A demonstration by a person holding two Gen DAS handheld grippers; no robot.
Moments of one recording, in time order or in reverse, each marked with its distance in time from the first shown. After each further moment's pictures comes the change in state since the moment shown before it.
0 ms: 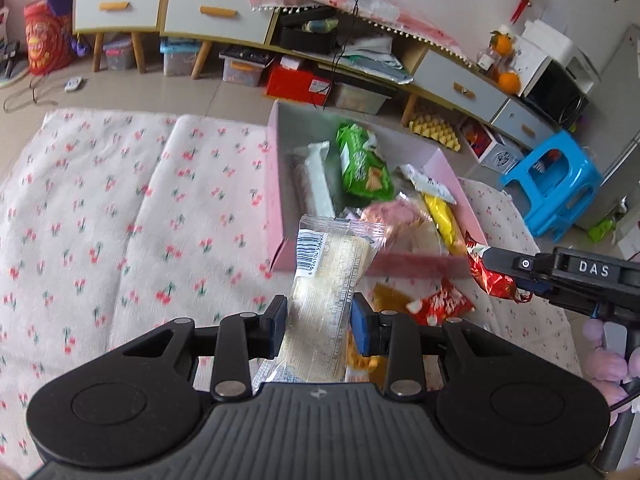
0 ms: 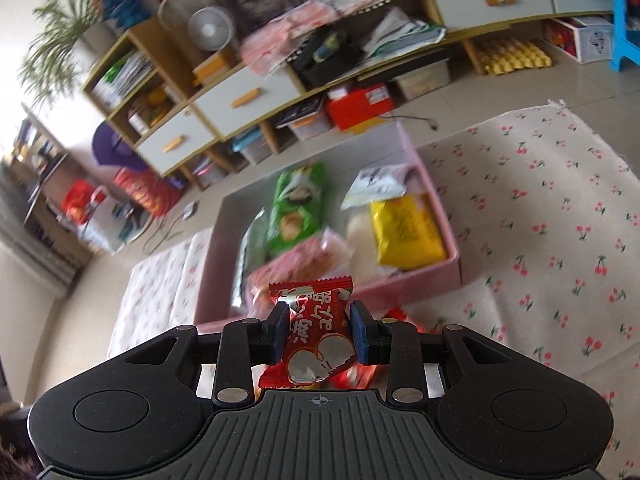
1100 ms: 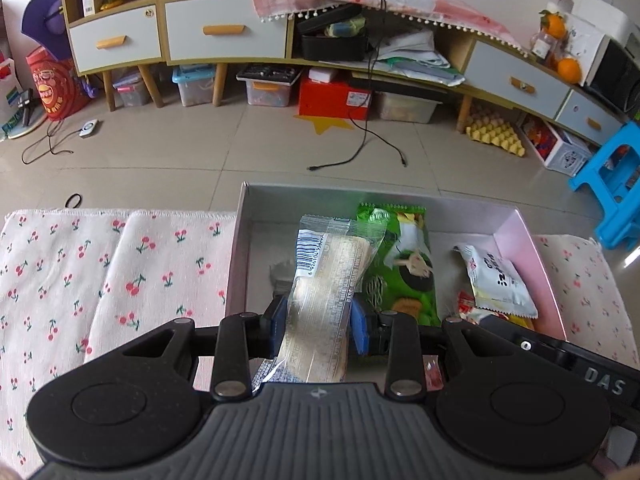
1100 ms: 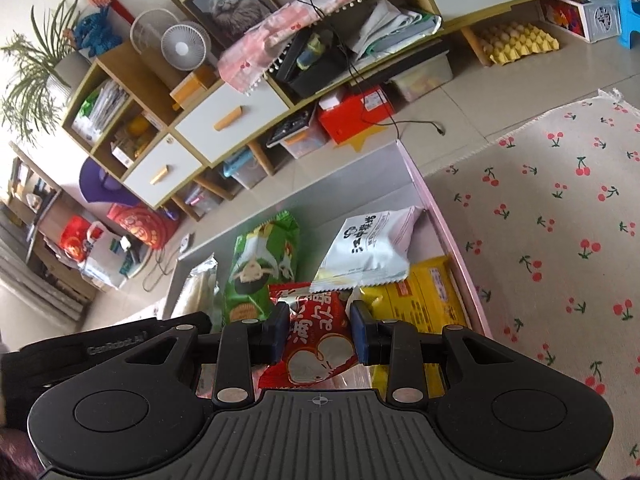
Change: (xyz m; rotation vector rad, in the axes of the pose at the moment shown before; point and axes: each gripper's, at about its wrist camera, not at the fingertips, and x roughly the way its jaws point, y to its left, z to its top) left arm 0.100 -0.027 0.086 0.056 -0.006 0.213; right arm 0.096 -0.034 0.050 0.078 -0.030 0.057
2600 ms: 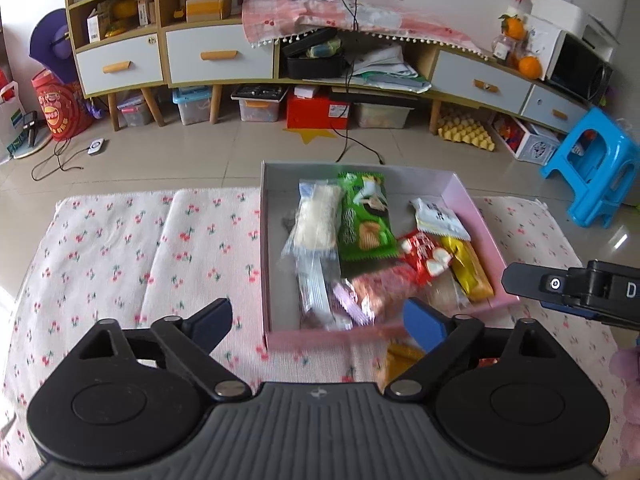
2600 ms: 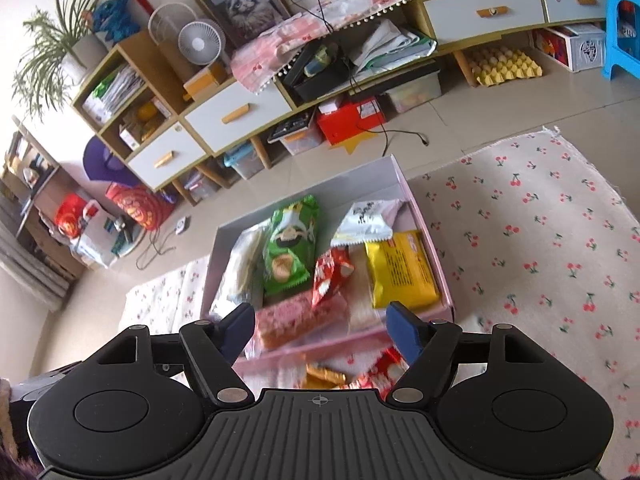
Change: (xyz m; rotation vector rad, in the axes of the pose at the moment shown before) left arm -0.089 0.002 -0.056 0.060 -0.046 -0.037; right arm -0.104 0.040 -0.026 -0.080 0.019 -0.084
